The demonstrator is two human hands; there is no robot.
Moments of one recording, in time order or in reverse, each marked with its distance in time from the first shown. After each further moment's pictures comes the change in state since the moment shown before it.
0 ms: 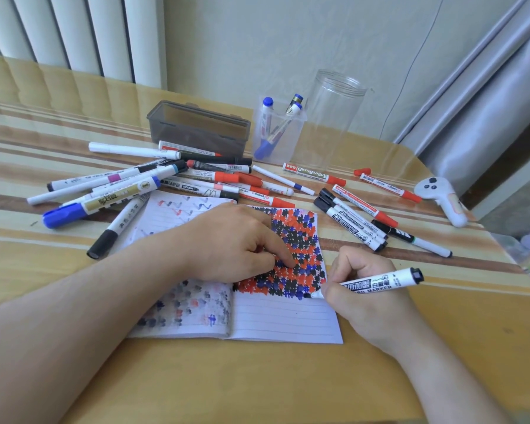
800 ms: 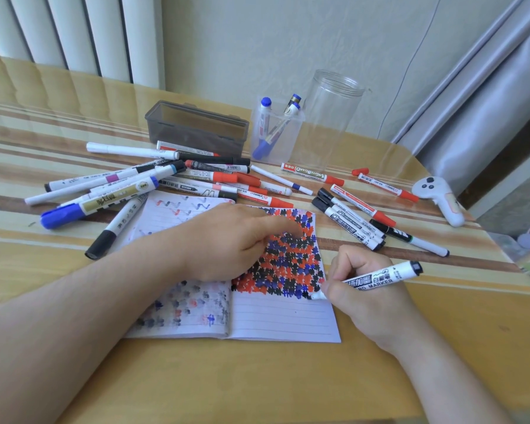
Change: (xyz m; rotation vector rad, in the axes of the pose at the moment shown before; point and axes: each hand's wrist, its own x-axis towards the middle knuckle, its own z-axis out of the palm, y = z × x) left_hand -0.005 0.001 0.000 -0.064 0.063 -0.004; right_hand 0.001 0.003 -0.001 0.098 -0.005 0.024
